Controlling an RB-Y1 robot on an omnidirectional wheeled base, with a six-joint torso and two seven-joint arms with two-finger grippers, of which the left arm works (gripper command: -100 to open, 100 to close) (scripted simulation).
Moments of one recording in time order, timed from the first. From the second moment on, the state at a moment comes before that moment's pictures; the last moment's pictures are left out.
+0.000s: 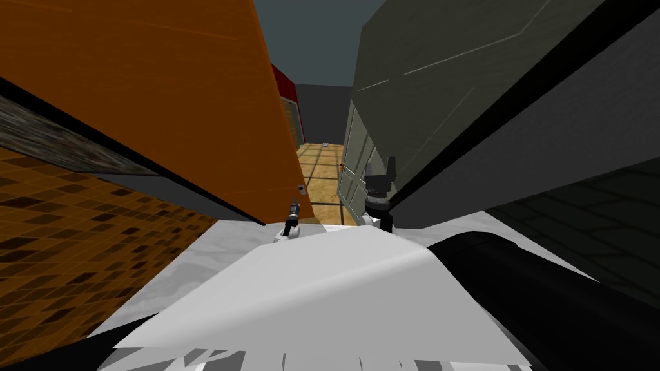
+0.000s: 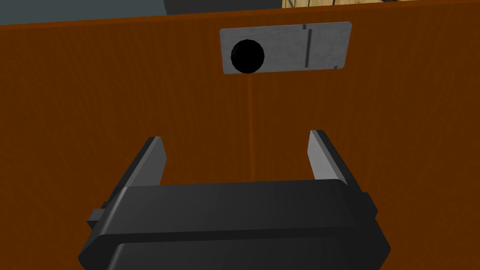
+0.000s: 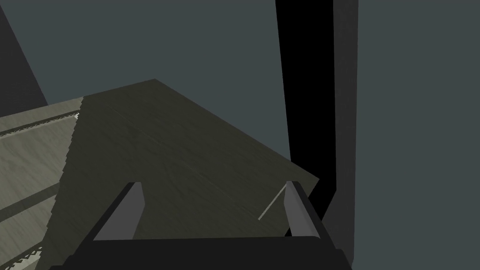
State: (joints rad) arm -0.22 0.06 -0.03 -0.55 0.06 -0.82 0.03
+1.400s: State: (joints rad) arm -0.21 0.07 -0.02 -0.54 0.07 -0.84 0.02
